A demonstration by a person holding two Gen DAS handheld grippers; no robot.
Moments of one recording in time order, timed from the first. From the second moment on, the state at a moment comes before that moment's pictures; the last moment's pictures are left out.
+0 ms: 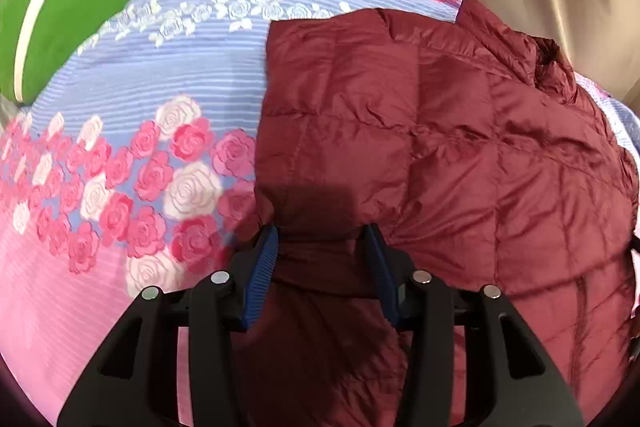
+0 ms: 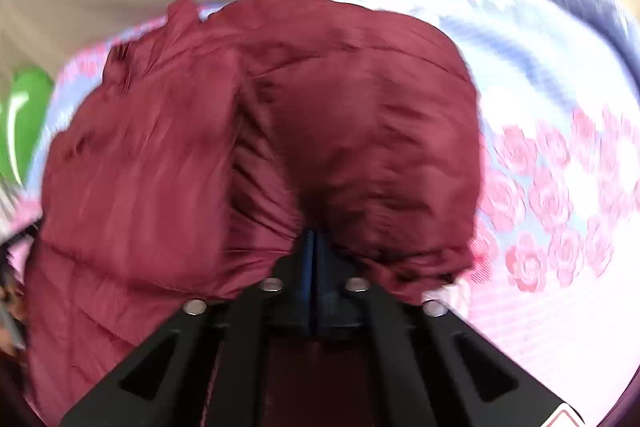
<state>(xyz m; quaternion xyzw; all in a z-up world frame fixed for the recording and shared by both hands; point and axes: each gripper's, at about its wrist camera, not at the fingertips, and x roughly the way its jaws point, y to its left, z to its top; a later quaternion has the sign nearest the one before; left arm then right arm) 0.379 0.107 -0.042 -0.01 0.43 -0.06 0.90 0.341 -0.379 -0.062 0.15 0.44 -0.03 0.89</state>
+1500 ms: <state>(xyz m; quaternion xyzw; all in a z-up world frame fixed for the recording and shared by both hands) 0.390 -0.141 0.003 -0.09 0.45 -0.27 0.85 0.288 -0.336 -0.026 0.00 0.39 0.04 0.92</state>
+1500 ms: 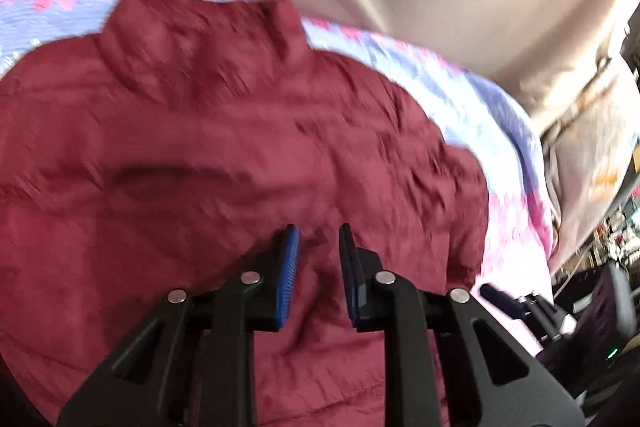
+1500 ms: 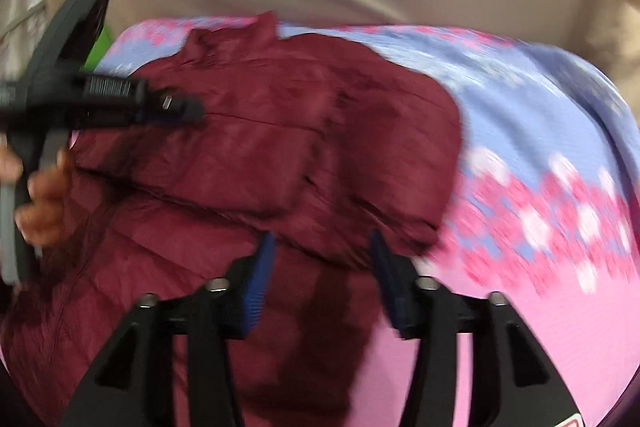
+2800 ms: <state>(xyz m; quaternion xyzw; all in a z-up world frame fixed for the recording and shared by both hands) 0.372 -0.189 -0.016 0.00 0.43 -0.27 0.86 0.353 -0.450 -0.016 0.20 0.40 0.01 0.89</state>
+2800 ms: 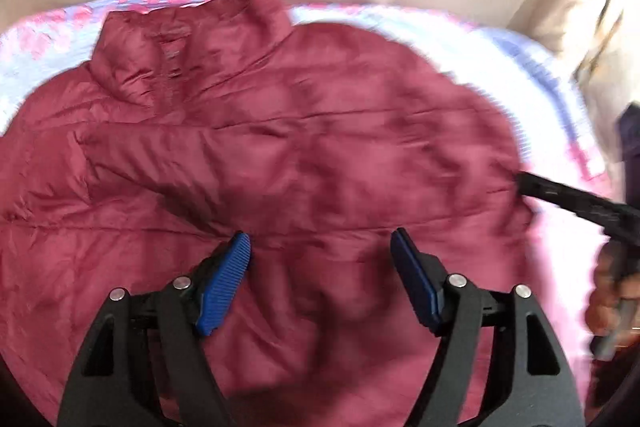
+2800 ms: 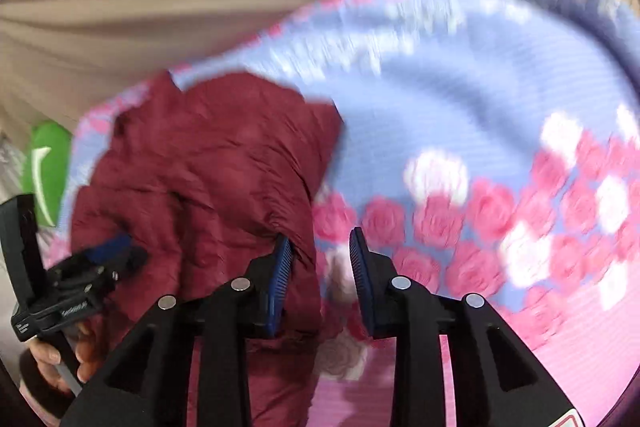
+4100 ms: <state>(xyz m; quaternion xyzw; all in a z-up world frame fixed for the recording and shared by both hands) 0.176 0.057 0.012 -0.04 0.45 -0.21 0.87 0.055 -0.379 -0.004 0.19 0.40 0.00 0.90</state>
